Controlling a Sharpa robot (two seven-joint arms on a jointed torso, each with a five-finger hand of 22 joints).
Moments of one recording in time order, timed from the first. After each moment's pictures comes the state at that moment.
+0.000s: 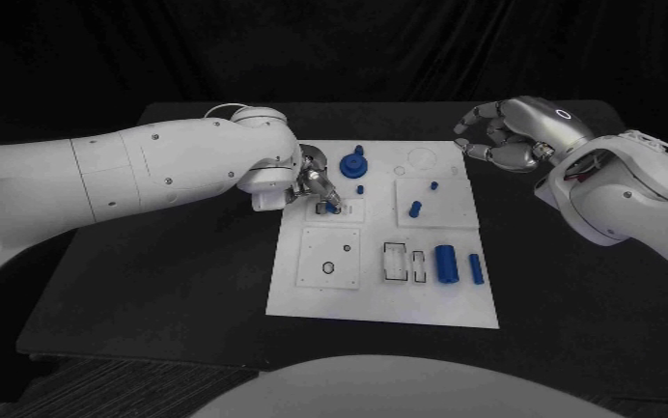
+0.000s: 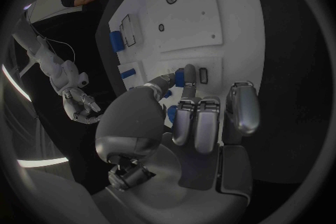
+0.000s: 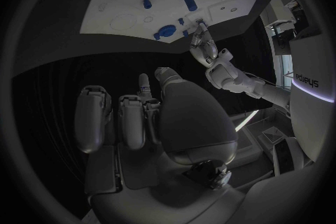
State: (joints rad) left arm 1.38 -0.64 -0.21 1.43 -0.88 0.19 -0.63; left_hand 1.07 0.02 0.39 0.08 0.40 1.10 0.04 0.23 0.84 1.47 -0.02 1.57 1.31 1.47 -0.06 1.57 1.31 0.07 1.31 0.04 1.37 1.31; right arm 1.35 -1.02 -0.21 1.68 -1.49 -0.53 -0.10; right_hand 1.36 0.01 0.06 0.26 0.58 0.71 0.09 0.43 0.25 1.47 -0.02 1.57 1.31 1.47 -0.08 1.50 1.31 0.04 1.46 0.03 1.37 1.31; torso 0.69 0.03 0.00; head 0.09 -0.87
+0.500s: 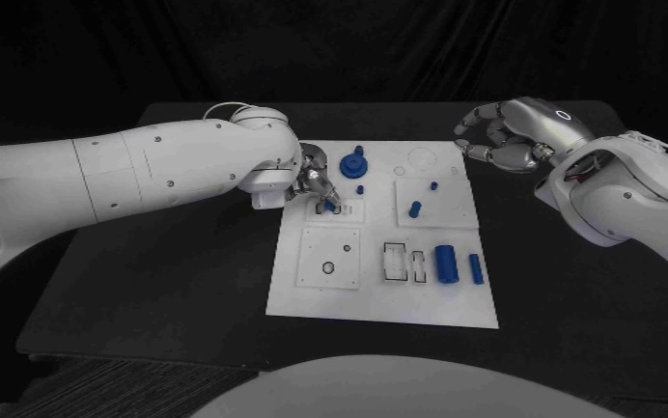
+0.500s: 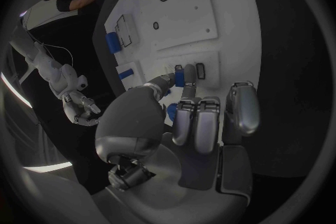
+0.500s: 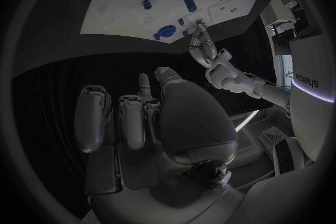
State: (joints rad) left arm 1.38 -0.64 -0.21 1.42 -0.92 0.19 -0.61; left_hand 1.07 0.02 0.39 0.08 0.40 1.10 0.04 0.23 0.84 1.47 -0.02 1.57 1.31 1.47 -0.06 1.57 1.31 0.07 1.31 0.04 1.37 1.31; right arm 1.35 -1.02 -0.21 1.68 -1.49 -0.53 -0.10; right_hand 1.36 0.01 0.07 0.25 0.58 0.71 0.09 0.43 0.25 1.47 -0.02 1.57 1.31 1.47 -0.08 1.50 1.31 0.04 1.46 0.03 1.36 1.31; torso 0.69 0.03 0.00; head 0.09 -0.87
